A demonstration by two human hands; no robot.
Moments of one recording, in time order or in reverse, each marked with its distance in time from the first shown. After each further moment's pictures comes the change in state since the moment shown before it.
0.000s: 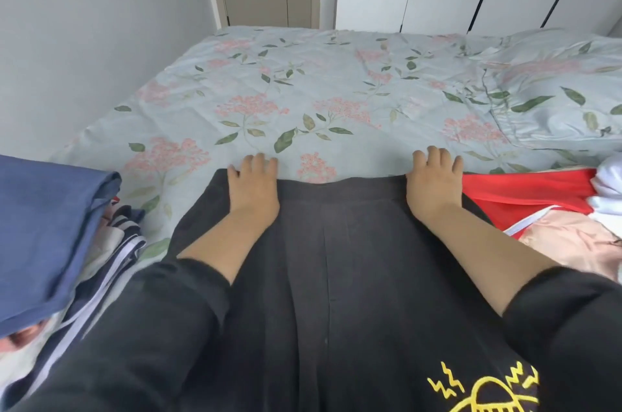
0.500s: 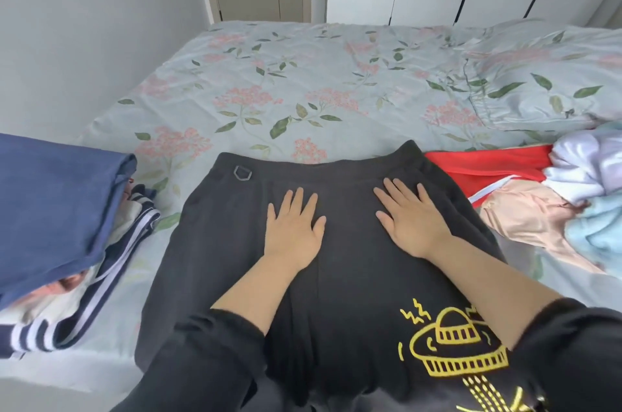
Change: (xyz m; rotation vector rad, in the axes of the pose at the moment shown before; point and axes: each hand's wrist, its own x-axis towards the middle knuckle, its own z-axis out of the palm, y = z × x) left_hand -0.109 0.062 0.020 -0.269 -0.190 0.115; right_hand -0.104 0.016 0.002 0.054 -0.242 -0.351
